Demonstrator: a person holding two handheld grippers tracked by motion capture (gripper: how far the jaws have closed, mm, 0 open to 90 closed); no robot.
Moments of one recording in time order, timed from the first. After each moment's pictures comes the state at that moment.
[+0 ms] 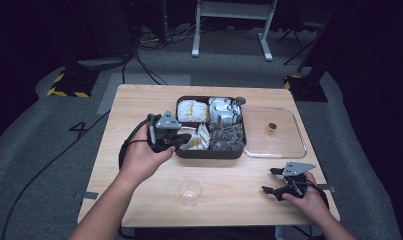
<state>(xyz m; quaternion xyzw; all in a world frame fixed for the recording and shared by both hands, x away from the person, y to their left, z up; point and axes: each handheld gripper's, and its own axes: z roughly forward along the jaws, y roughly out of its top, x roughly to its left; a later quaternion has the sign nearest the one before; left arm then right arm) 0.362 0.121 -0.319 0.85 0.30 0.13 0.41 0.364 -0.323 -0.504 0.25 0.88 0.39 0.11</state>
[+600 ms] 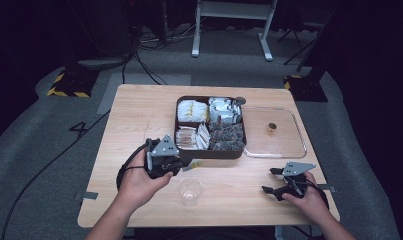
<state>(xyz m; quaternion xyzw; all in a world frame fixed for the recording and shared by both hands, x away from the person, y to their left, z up) 0.316 0.121 -0.351 0.85 0.27 0.10 0.43 0.364 -0.323 -0.504 0.25 0.88 0.39 0.11</state>
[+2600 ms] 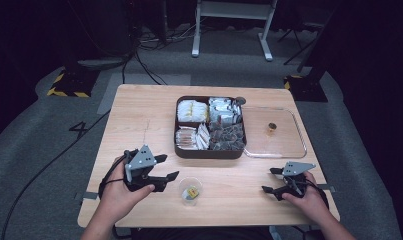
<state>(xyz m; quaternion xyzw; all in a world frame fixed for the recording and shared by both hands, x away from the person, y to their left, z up) 0.303 0.172 -0.377 0.83 0.30 0.14 0.45 0.365 -0.323 -0.504 0.25 0.88 0.39 0.11</state>
